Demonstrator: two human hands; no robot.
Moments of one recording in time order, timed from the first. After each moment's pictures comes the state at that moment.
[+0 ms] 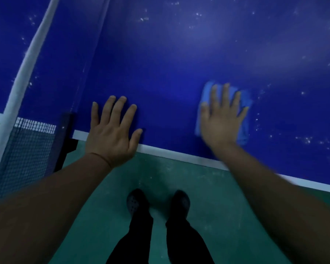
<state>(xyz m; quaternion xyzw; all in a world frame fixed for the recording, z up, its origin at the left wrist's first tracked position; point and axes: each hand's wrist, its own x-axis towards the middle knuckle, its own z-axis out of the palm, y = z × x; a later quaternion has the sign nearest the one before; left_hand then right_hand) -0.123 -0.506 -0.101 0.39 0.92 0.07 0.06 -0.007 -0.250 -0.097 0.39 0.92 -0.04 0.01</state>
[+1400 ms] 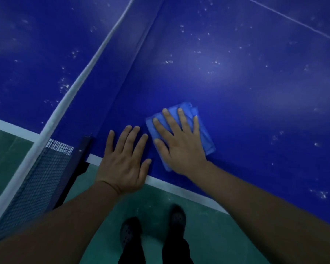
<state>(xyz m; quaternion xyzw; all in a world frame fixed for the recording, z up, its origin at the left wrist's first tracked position) -0.122 -0.510 -0.103 0.38 0.92 0.07 0.04 -0.083 -0.312 -0.105 0.02 1.00 -0.03 0.01</state>
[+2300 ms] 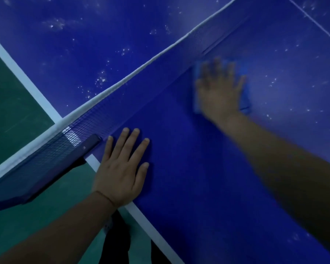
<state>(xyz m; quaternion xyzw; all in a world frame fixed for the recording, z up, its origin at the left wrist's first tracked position) -0.126 -0.479 -0.103 0.14 0.98 0.12 0.06 -0.324 -0.223 -0.097 0.00 1.00 -0.02 0.02</state>
